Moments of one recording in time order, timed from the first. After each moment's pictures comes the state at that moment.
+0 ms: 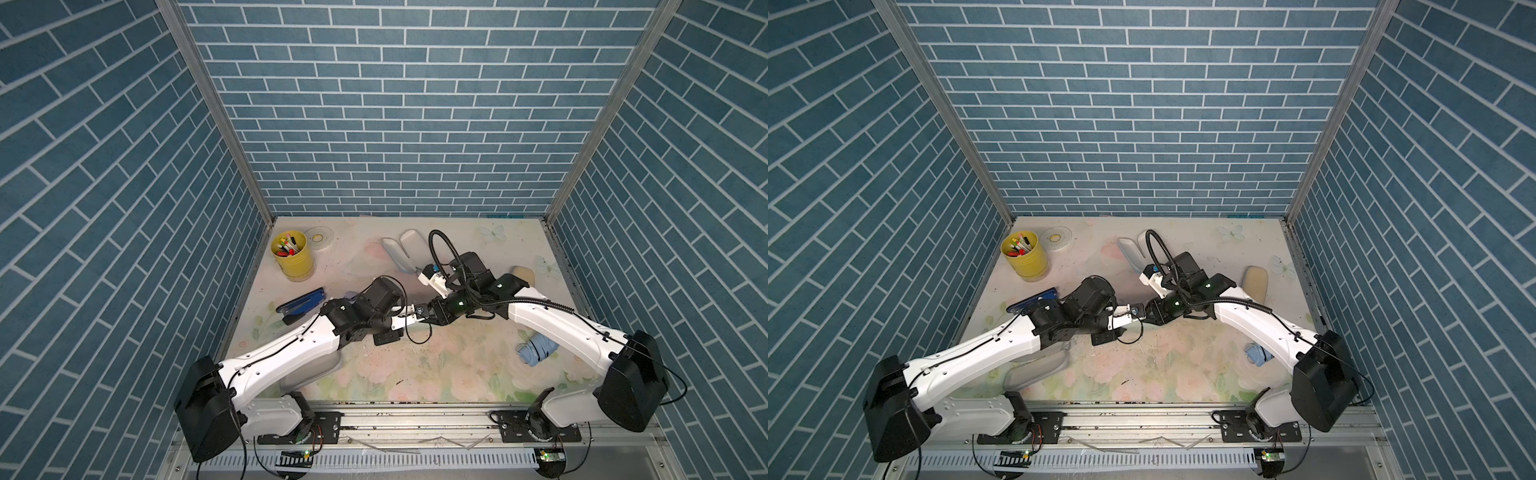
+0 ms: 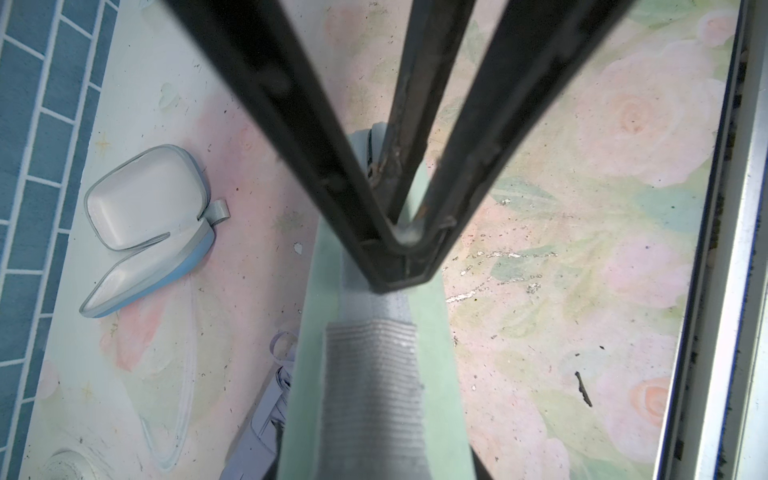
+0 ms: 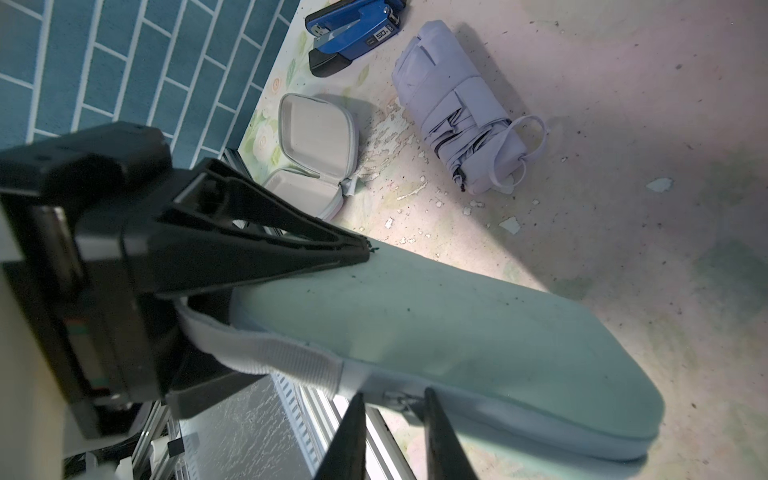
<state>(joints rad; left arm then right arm) -0.86 1.26 0.98 -0.65 0.02 0.57 0.75 1.43 1.11 -0.63 -0.60 0.23</state>
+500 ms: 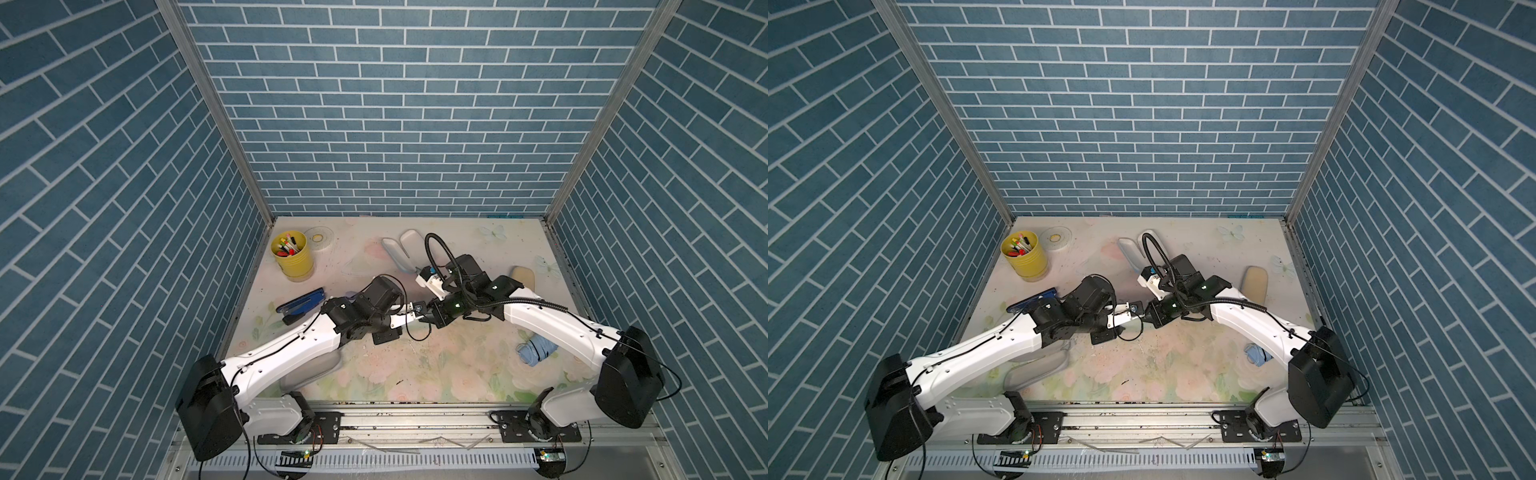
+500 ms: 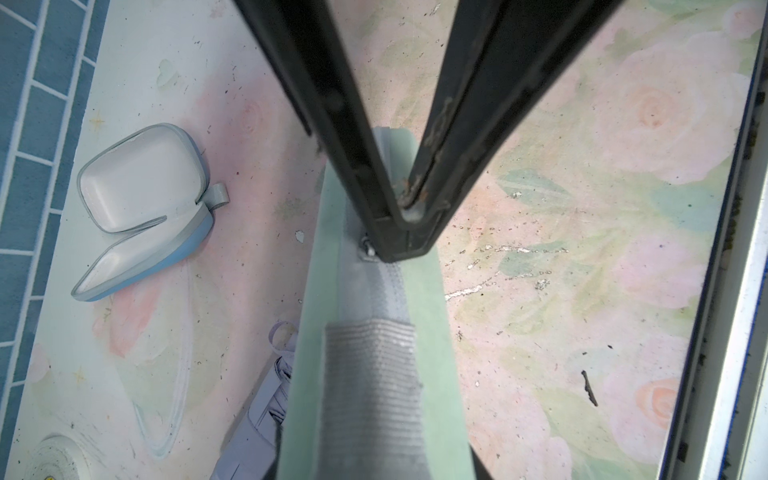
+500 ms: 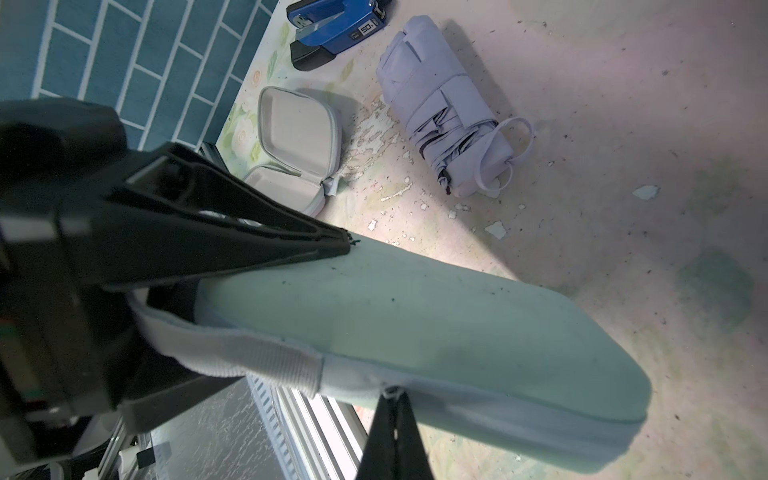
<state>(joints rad) -0.85 1.27 0.98 -0.65 0.02 0.56 0.76 1.45 1.10 -0.60 -0.54 0.21</state>
